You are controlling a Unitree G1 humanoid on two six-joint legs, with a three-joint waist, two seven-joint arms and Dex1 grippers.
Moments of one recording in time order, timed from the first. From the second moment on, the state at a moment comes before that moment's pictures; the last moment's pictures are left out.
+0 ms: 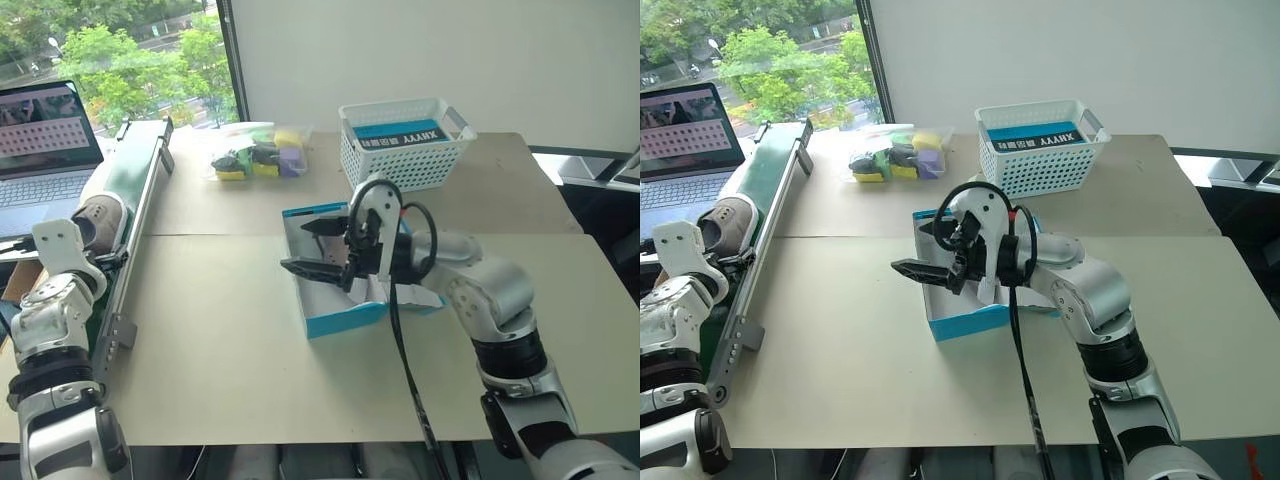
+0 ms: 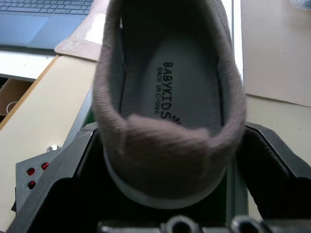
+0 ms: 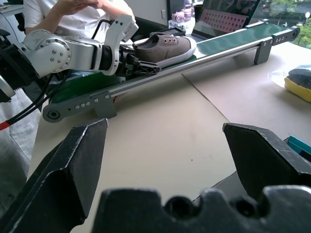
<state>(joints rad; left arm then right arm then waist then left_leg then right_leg) -0.50 0.64 0.49 0.46 -0.25 0.56 -0.23 -0.68 -0.37 0.17 -0.31 0.53 0.81 0.75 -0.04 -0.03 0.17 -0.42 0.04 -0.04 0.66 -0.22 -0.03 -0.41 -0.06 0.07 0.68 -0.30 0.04</state>
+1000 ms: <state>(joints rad) -0.58 0.23 -0.03 -0.43 -0.42 0.79 -0.24 -0.86 -0.23 -0.23 -0.06 0.82 1.01 0.32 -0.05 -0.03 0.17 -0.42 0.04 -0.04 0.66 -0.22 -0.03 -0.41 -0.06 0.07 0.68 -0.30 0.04</state>
